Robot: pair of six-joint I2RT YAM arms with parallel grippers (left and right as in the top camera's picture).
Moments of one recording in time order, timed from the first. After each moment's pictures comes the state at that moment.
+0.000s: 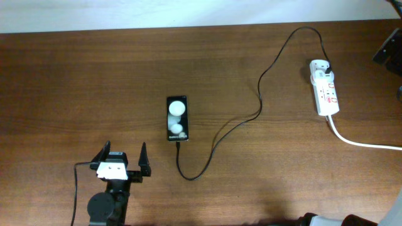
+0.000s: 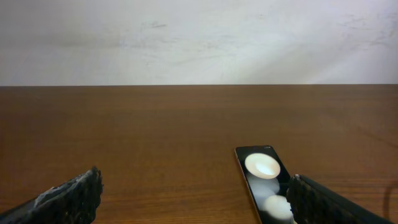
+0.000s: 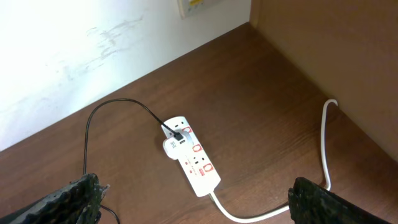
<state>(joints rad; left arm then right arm) -0.08 0.01 0.01 -0.08 -0.01 -0.01 -0.38 1.48 2.00 -1.19 0.06 0.18</state>
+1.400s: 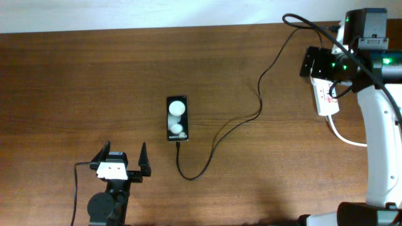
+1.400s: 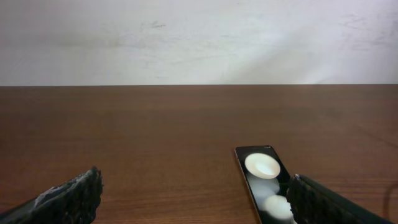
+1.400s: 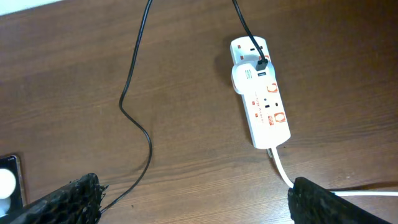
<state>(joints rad) -0.08 0.01 0.01 -0.08 -0.01 -0.01 -0.06 1.59 1.80 -1.19 0.06 0.18</state>
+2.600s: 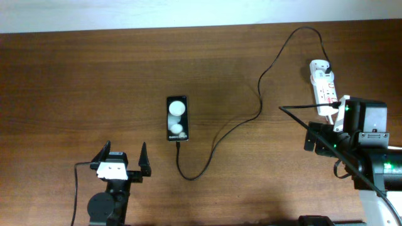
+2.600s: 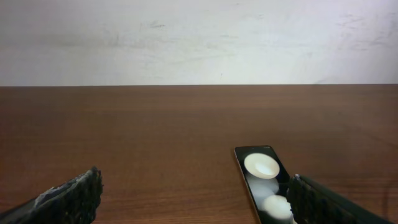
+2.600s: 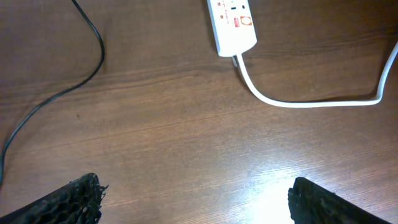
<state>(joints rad) -0.08 0.01 0.01 -0.08 -0.01 -0.01 -0.06 0.99 1.17 -1.20 0.15 0.11</state>
